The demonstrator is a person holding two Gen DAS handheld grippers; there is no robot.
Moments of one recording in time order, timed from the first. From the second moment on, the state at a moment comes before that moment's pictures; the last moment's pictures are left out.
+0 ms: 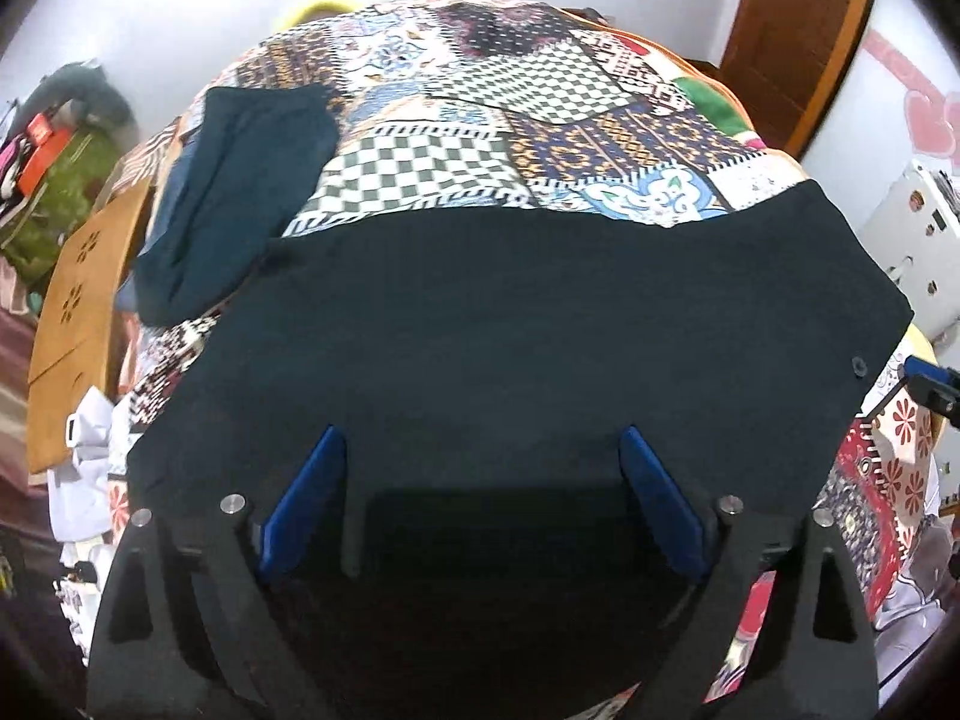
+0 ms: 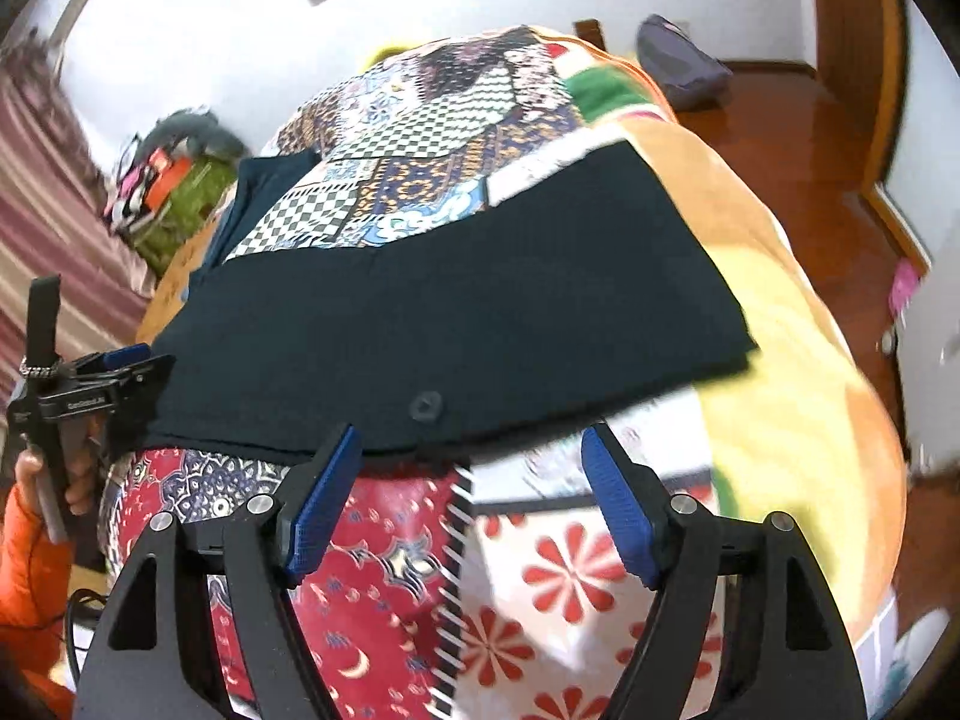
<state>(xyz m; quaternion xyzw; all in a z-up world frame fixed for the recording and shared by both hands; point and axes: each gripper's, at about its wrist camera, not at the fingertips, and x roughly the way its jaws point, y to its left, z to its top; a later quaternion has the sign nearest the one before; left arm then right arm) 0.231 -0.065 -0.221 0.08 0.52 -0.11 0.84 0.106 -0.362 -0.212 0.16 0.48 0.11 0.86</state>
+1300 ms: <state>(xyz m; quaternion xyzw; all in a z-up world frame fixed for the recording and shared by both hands) 0.210 -0.062 -0.178 0.06 0.44 -0.11 0.89 0.151 -0.374 -0.144 0.17 0.35 0.05 0.92</state>
